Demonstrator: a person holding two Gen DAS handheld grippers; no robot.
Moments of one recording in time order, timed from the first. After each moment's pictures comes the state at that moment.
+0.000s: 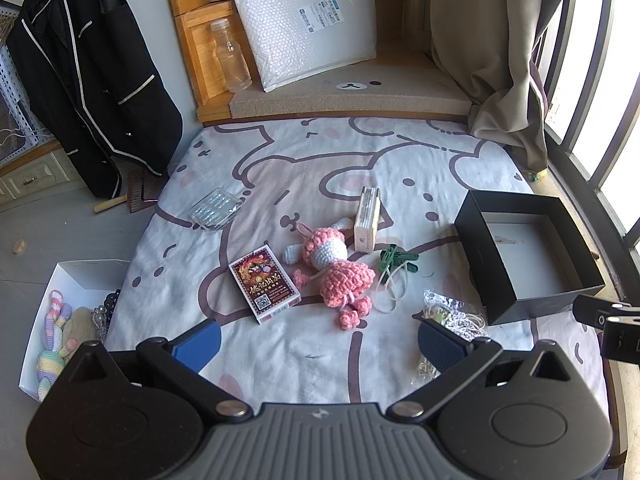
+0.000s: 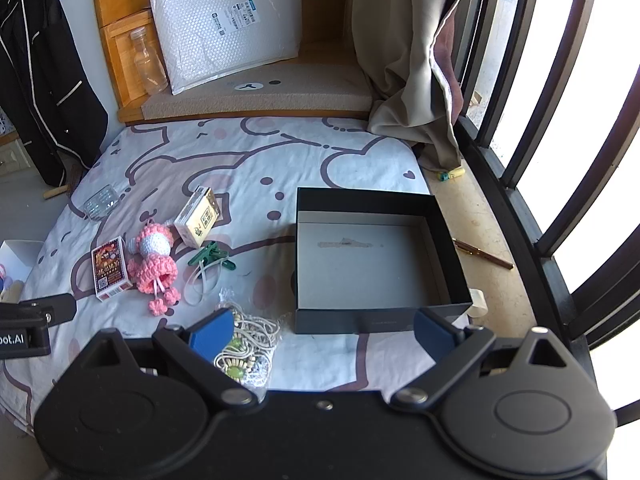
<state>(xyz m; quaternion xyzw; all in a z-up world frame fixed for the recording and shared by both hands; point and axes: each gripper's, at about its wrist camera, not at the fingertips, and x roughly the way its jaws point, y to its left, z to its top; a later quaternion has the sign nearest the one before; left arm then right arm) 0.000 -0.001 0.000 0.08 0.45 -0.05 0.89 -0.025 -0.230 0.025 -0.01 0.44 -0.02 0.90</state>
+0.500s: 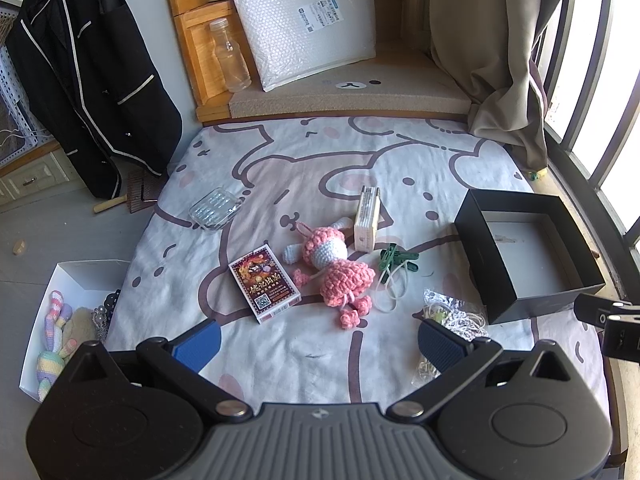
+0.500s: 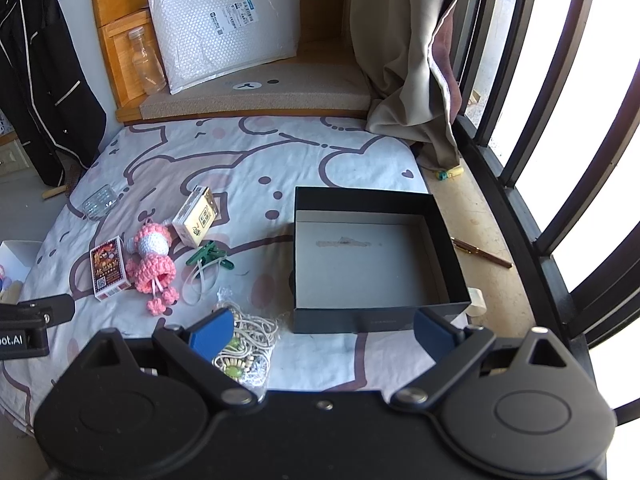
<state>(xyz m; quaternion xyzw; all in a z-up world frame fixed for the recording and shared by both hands) 0.002 -0.005 -0.005 0.08 0.45 -0.05 0.89 -0.027 -0.234 0.022 -0.01 0.44 -0.02 0.90</state>
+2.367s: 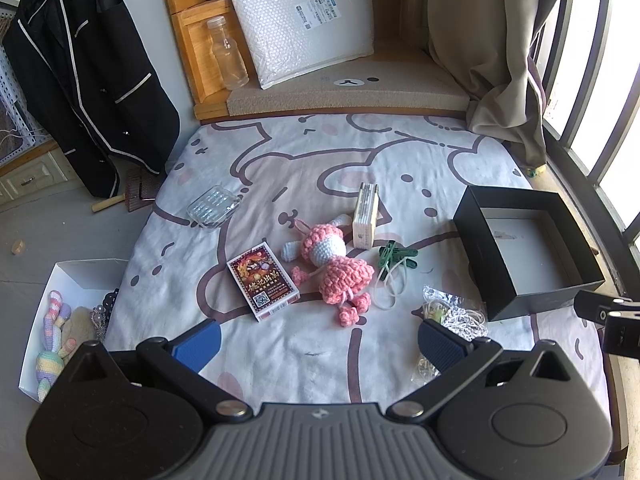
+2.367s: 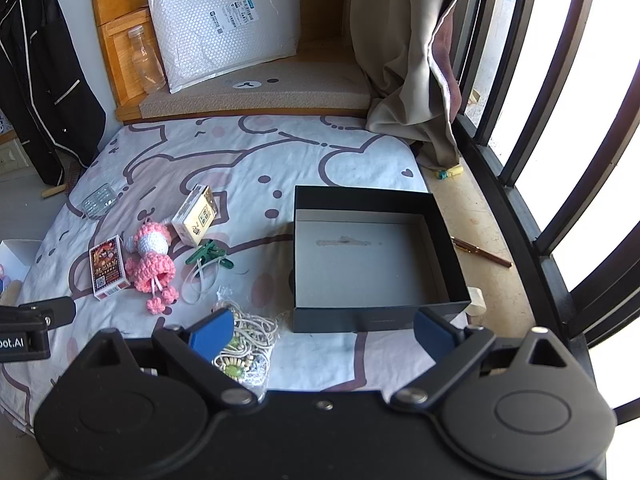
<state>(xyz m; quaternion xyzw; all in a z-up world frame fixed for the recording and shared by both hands) 0.000 -0.004 -0.004 0.09 0.44 -0.08 0.89 -0.026 -0.236 0.022 -0.01 0.44 -0.01 0.90</state>
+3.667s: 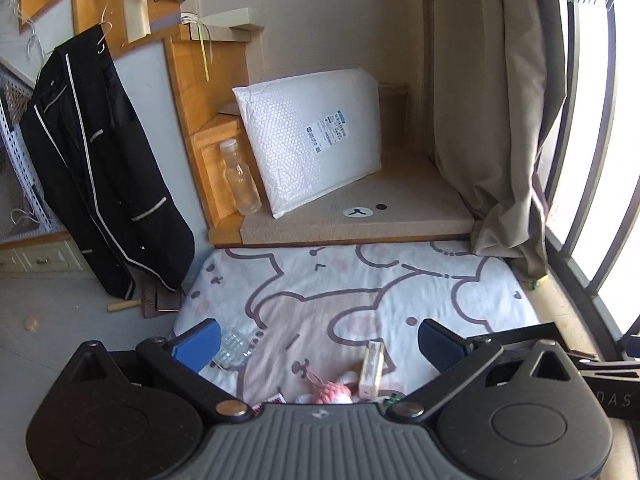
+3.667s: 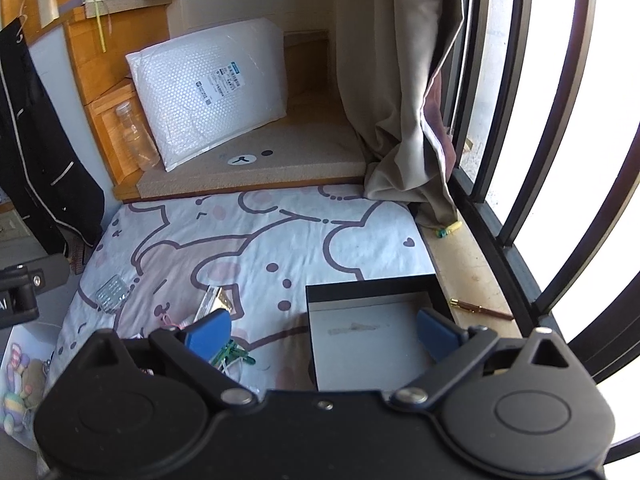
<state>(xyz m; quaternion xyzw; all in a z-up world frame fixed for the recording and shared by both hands) 0.056 -0.028 0.092 0.10 0.33 -0.10 0.94 0.032 -0.226 0.094 0.03 0.39 -0.03 0.92</state>
